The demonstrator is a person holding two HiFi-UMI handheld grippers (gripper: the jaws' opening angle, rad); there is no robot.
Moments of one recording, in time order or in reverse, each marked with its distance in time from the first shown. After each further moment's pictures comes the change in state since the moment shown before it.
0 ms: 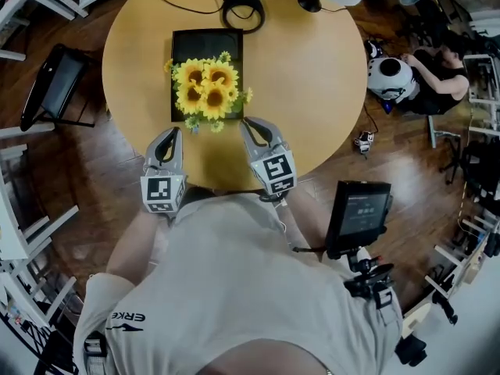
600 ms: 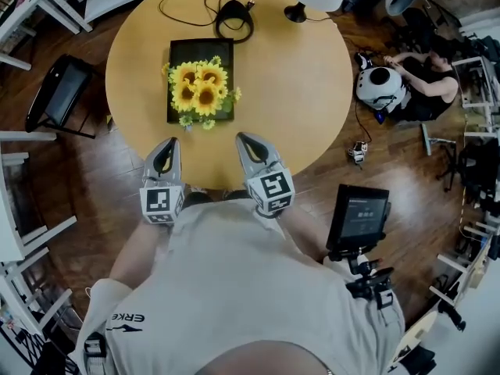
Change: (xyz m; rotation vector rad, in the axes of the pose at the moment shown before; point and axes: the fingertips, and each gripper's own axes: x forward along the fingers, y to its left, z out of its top) left arm -0.047 -0.033 0.025 0.009 -0.096 0.035; right arm -0.070 0.030 0.028 0.070 -0.104 -0.027
